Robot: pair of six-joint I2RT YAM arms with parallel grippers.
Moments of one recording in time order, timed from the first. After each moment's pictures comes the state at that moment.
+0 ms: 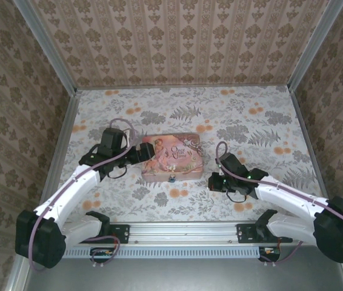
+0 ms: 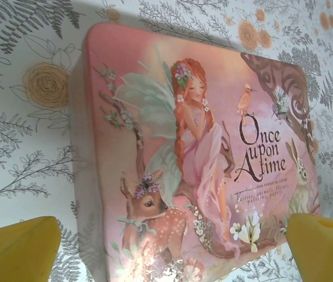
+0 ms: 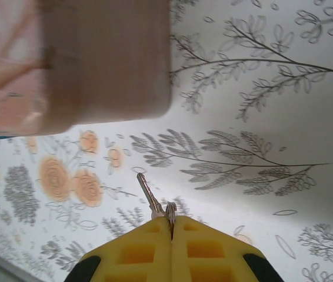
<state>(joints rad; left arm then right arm) -0.44 1.08 0.75 -0.47 0.31 -0.60 0.65 1.07 0.52 -0.43 -0.15 0.77</state>
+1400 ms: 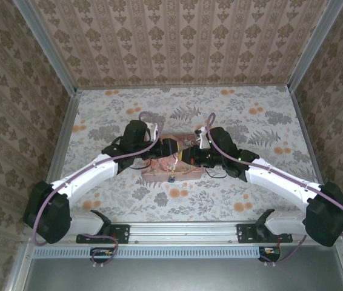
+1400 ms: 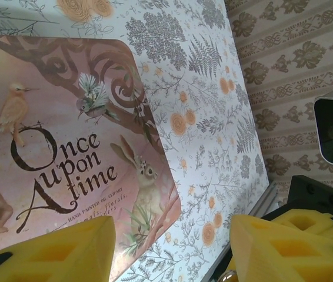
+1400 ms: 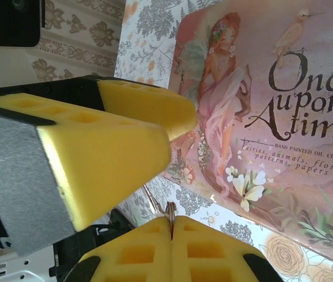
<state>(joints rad) -0.65 1.30 0.85 -0.13 0.52 -0.75 0.68 1.26 0.84 -0.14 -0.38 0.89</state>
